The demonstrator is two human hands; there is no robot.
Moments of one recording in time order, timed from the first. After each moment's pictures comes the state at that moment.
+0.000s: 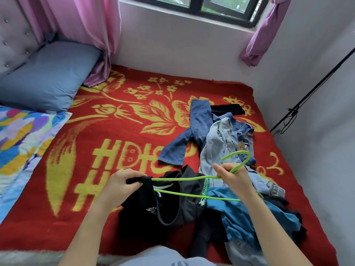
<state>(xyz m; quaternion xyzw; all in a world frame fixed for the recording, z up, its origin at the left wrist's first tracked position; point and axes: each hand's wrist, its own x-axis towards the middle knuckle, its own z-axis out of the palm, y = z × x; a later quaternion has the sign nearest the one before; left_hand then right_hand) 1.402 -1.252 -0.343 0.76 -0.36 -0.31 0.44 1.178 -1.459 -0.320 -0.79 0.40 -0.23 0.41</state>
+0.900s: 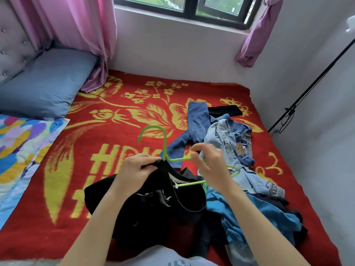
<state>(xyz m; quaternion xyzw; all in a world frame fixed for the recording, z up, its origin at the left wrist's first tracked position) 1.385 -1.295 -0.299 0.74 -0.45 -0.20 0.46 1.229 -1.445 -0.302 -0.88 0.24 -0.33 0.24</state>
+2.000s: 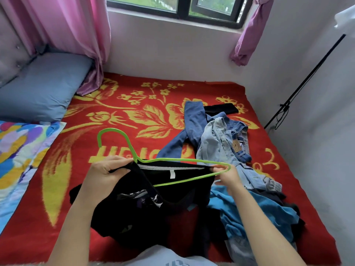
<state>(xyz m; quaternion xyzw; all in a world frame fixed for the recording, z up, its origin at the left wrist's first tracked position) 1.407 -1.253 -0.301 0.70 -0.40 -0.19 0.56 1.175 -1.487 -0.361 -0.58 0.56 -0.20 0.56</state>
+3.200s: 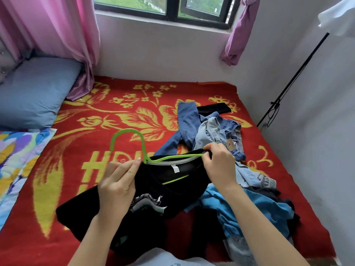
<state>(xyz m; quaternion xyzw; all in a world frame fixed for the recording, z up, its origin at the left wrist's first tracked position) 1.376 -1.284 -0.330 0.65 -0.54 0.29 0.44 1.204 -1.443 -0.285 -0.83 0.47 -0.28 0.12</state>
